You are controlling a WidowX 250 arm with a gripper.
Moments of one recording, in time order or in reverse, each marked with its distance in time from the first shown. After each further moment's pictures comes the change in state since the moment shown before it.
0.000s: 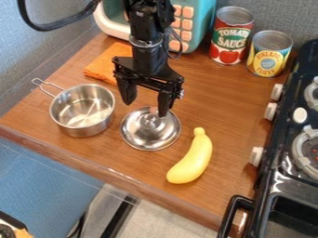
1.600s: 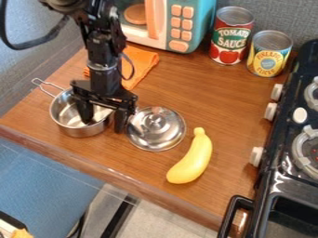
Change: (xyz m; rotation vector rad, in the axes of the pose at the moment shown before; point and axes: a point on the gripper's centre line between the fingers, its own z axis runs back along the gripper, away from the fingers) arm -0.028 0.066 -0.047 0.051 0.126 0.163
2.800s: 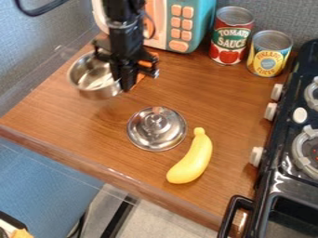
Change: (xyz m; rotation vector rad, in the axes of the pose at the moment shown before) arm 0.043 -0.020 0.054 -0.001 -0.111 -0.151
